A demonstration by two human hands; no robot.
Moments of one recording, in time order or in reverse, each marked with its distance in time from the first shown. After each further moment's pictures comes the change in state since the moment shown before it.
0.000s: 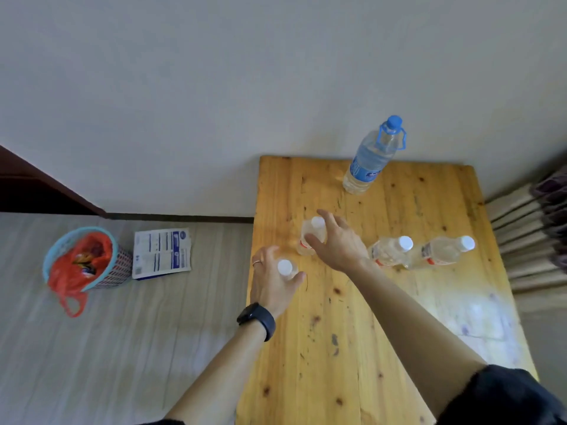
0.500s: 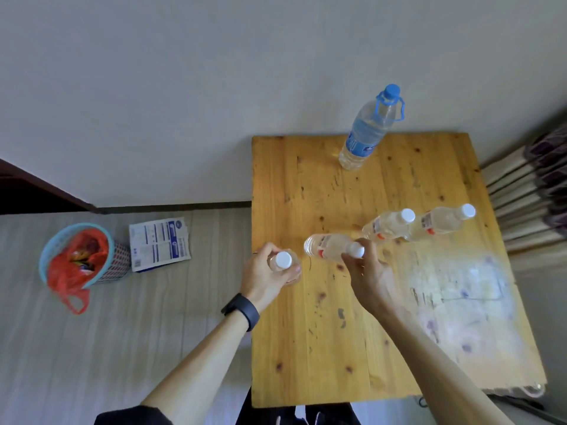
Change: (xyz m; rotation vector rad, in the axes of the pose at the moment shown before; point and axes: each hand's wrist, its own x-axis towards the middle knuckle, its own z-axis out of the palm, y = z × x) left_hand 0.001 -0.028 -0.030 -0.153 -0.166 0.005; right_hand -0.097 0.047 0.041 0.309 0.238 0.124
